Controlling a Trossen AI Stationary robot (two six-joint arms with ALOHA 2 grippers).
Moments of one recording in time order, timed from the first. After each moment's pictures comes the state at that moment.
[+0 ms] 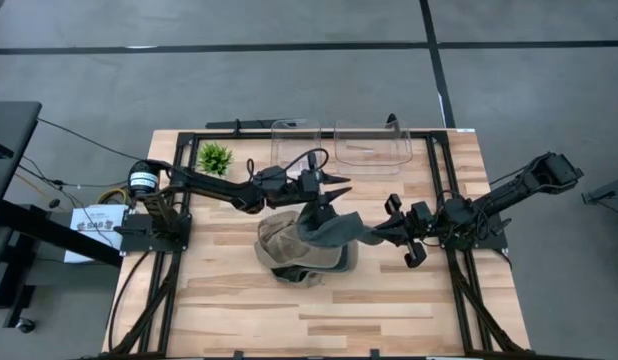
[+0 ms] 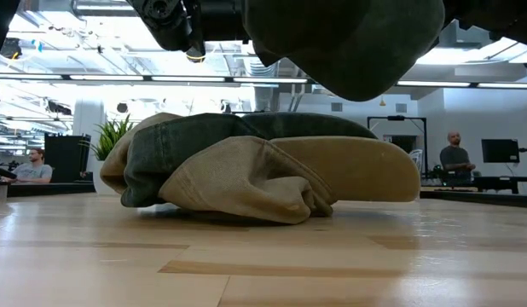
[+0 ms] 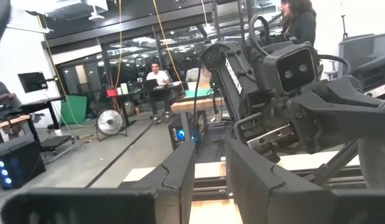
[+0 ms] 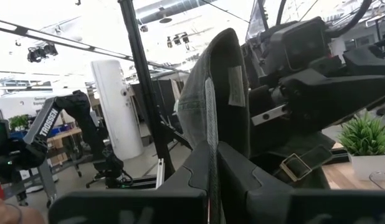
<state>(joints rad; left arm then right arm) 0.02 1.79 1.05 0.90 -0.07 0.23 0.36 0.96 0.19 1.04 0.16 0.15</state>
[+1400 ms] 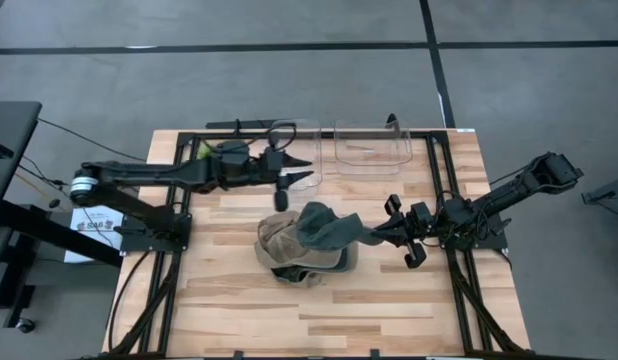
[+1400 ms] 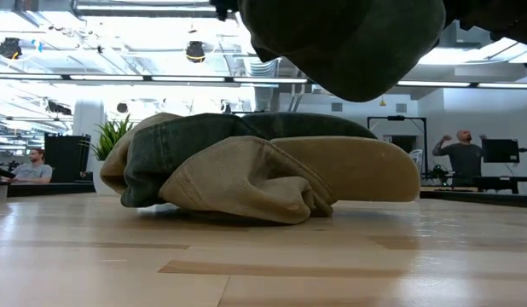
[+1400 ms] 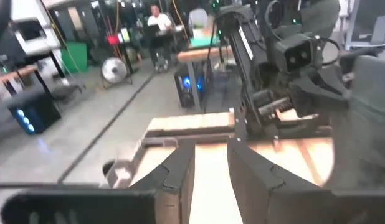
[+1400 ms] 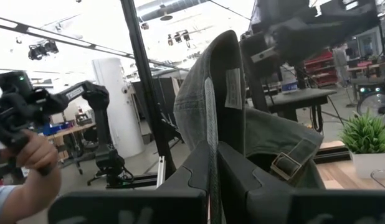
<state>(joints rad) 0.08 1.30 1.05 0.14 -0.07 0.23 0.36 0.96 0.19 1.03 0.16 0.15</state>
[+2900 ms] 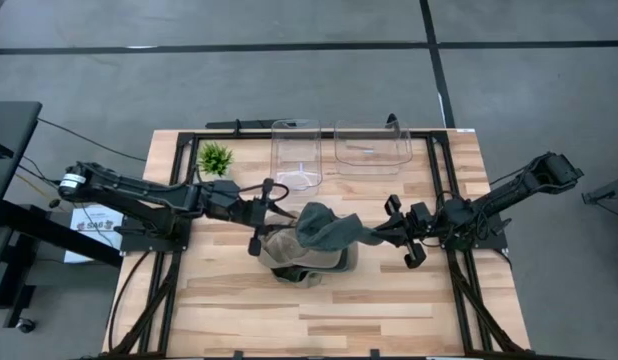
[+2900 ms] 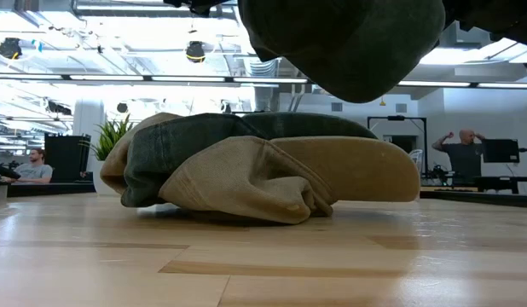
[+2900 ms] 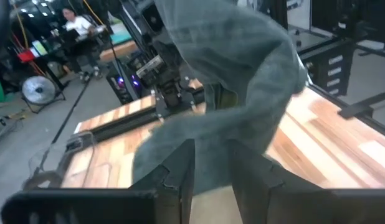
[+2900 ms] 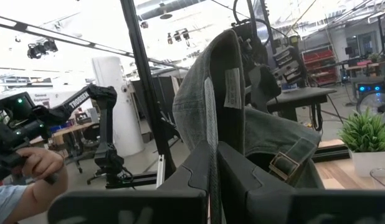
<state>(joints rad) -0.16 1.18 0.79 0.18 -0.02 0.37 0.36 0.96 0.19 1.02 0.16 0.15</state>
